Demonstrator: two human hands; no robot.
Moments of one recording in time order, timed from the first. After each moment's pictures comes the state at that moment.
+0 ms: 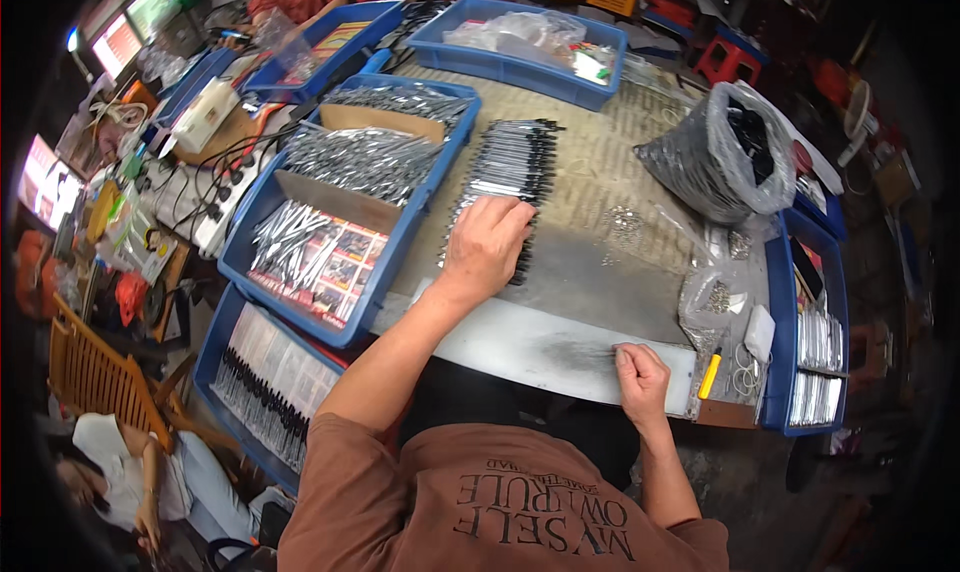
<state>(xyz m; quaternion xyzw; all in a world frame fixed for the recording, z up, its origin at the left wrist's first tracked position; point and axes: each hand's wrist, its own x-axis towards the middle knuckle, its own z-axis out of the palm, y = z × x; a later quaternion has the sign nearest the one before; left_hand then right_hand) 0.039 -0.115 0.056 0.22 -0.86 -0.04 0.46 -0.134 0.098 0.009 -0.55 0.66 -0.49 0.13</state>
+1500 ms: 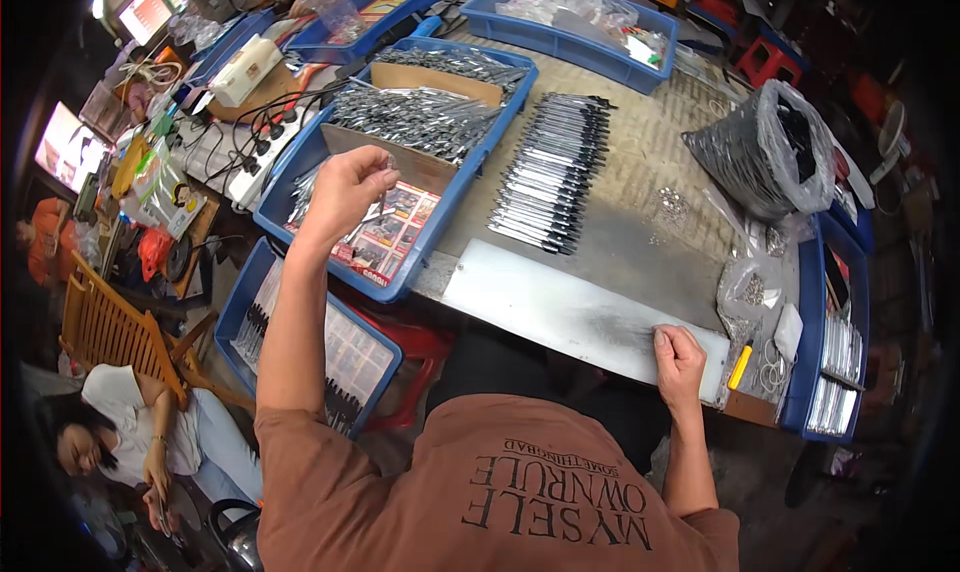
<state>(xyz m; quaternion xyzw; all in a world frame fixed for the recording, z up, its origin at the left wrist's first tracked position) 0.215 -0.149 0.104 0.49 -0.76 -0.29 0.32 -0.134 0.101 0.009 -0.56 0.68 -0.46 0.14</state>
